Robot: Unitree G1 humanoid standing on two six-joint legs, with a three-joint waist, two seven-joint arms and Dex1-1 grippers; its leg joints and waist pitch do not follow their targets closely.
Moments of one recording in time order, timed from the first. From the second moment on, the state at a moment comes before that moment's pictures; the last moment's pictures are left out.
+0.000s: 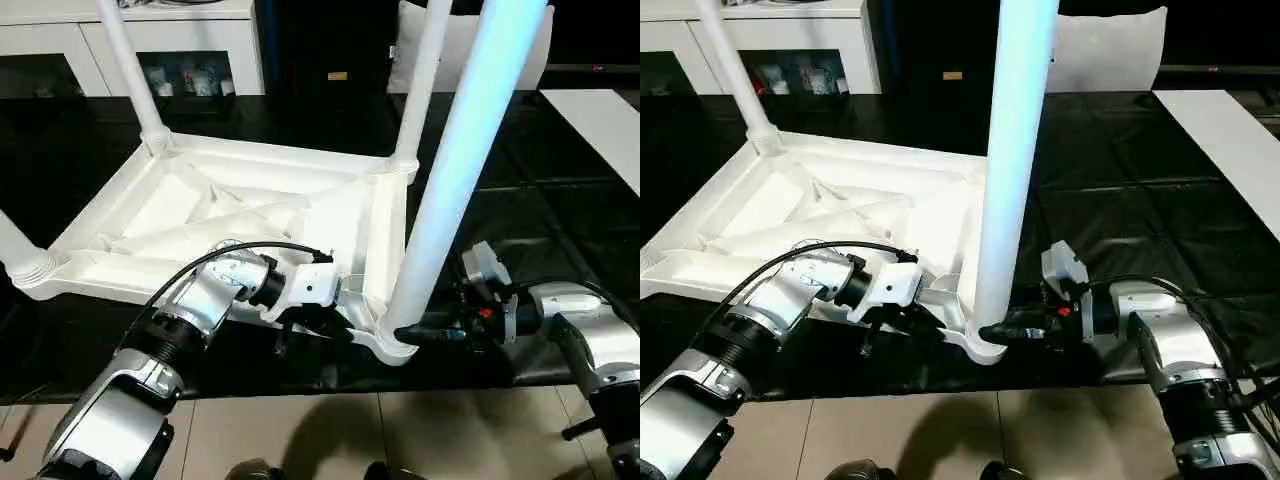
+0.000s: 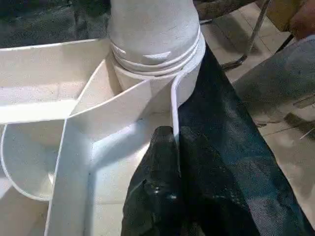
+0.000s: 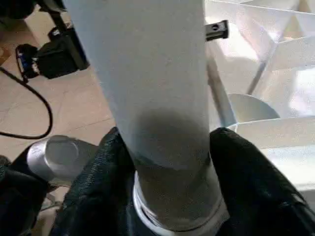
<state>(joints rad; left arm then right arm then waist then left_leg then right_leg) -0.69 0.30 -0.41 0.66 0.07 -0.17 -1.42 -0.37 -0.54 0.12 0.32 0.32 0.20 1.46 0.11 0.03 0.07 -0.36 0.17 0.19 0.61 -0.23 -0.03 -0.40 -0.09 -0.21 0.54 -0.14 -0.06</state>
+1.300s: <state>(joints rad) -0.74 0.01 -0.27 0.71 0.16 0.22 -0.71 -0.37 -0.10 -0.09 0.22 0.13 0.33 0.41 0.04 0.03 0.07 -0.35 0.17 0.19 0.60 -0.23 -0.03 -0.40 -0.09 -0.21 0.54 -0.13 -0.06</state>
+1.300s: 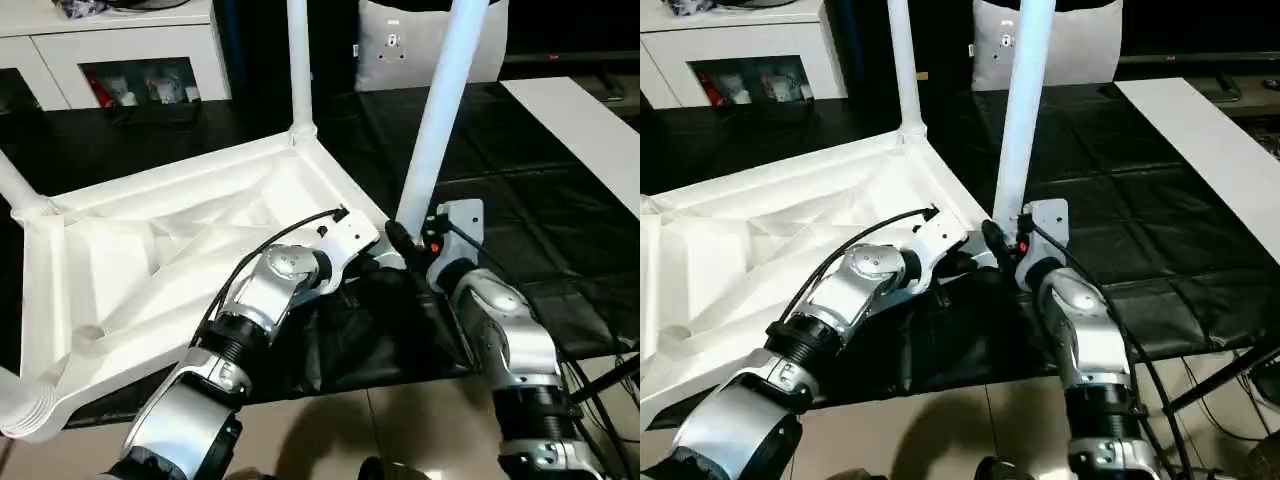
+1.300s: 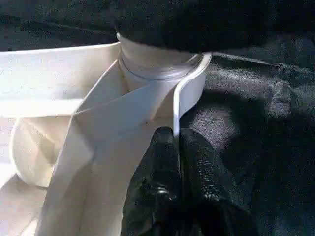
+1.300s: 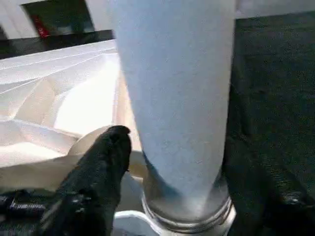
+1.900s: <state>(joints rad) -0.70 0.21 -0.35 0.69 0.11 -0.03 -1.14 -0.35 -0.53 0.02 0.22 0.27 0.26 1.19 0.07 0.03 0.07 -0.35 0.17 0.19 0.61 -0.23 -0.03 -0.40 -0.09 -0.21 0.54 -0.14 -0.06</state>
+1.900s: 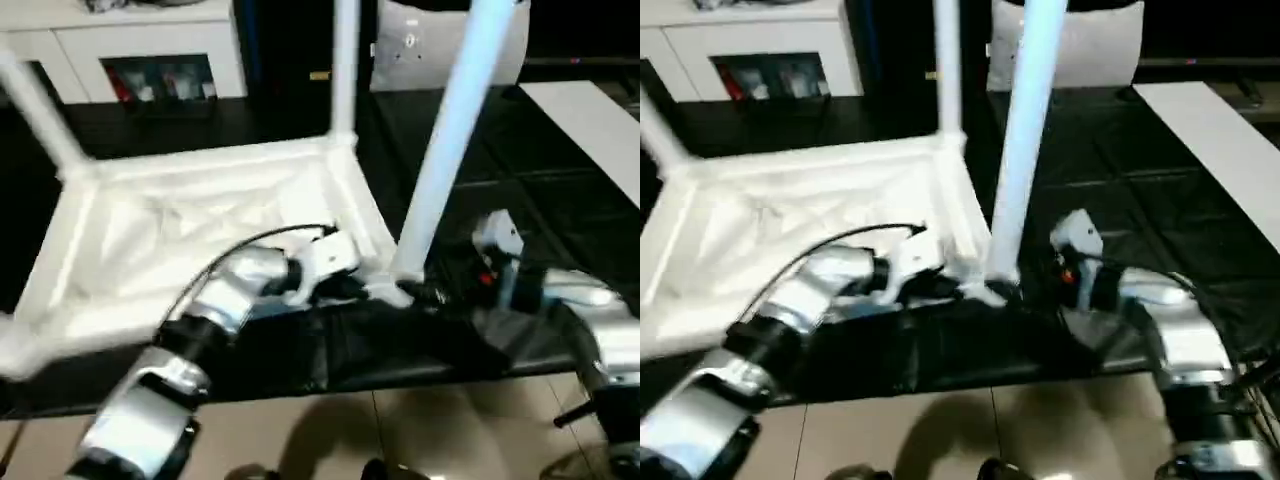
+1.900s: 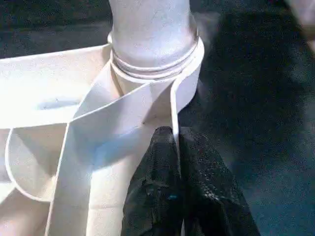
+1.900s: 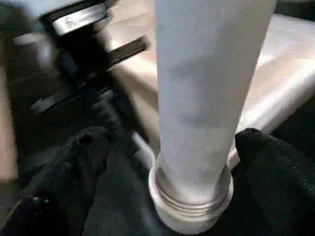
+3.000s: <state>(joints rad) -0.70 0.31 -0.41 0.68 0.05 -0.17 -1.45 -0.38 -0.55 0.13 0.29 0.34 0.25 1.49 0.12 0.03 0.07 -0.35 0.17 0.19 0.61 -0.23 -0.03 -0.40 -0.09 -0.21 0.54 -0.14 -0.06</state>
